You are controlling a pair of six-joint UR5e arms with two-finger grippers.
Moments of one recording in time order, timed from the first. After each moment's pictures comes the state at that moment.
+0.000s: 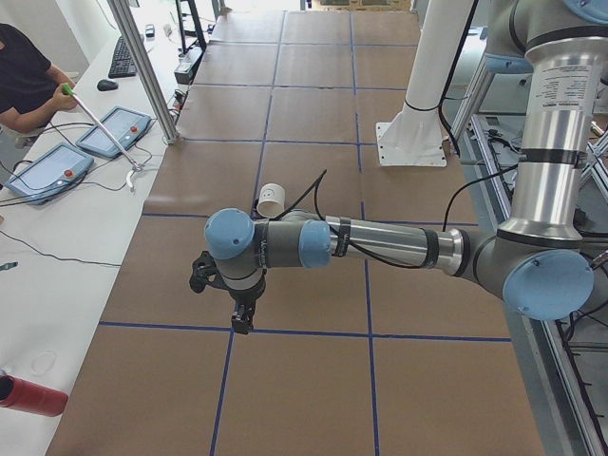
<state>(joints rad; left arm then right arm) -1.63 -1.63 -1.65 -1.41 -2.36 0.23 1.57 -1.64 1.66 -1.72 2.28 -0.15</state>
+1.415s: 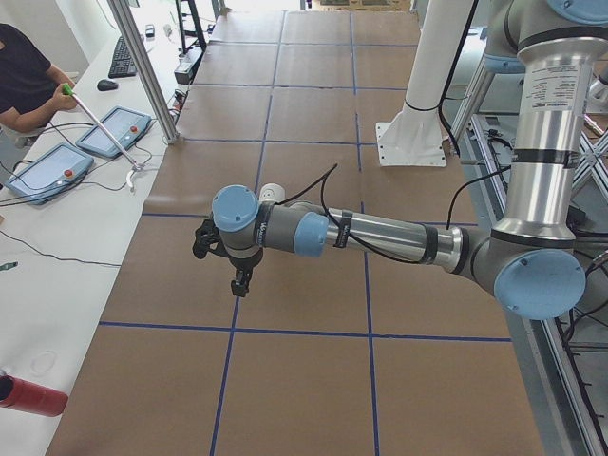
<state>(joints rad) -1.50 -1.61 -1.69 -1.67 -2.50 -0.08 1.57 -1.64 1.66 -1.72 2.28 -0.15</state>
